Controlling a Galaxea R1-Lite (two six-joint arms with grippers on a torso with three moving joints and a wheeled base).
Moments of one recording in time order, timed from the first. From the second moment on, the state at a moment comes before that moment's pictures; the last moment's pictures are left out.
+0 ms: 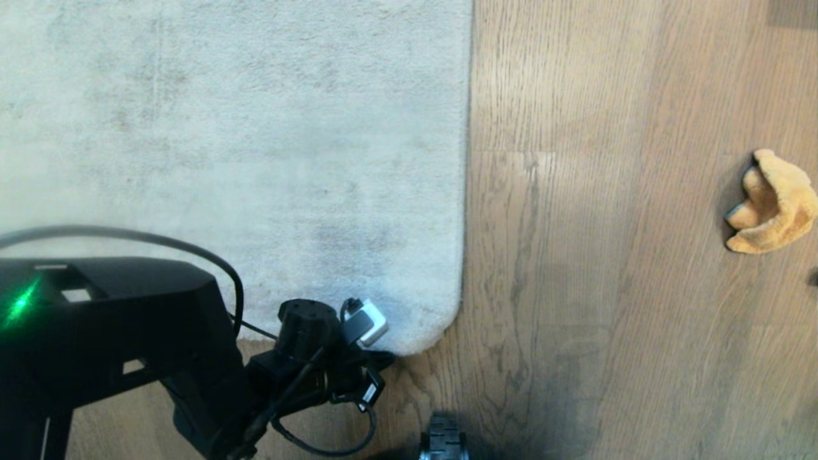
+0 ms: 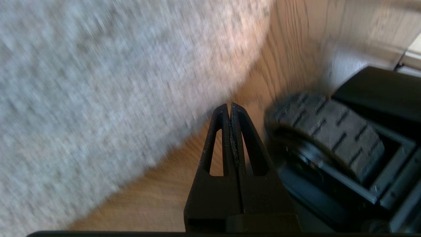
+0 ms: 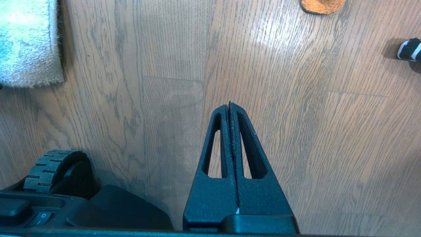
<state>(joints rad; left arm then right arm) -0.54 2.17 -0.52 -1.06 -0.23 0.26 0.00 0.00 0.00 -0.05 0.03 -0.05</state>
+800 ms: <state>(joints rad) -0.52 2.19 -0.59 -1.20 -0.23 0.29 0.00 0.00 0.00 -0.05 0.03 -0.05</state>
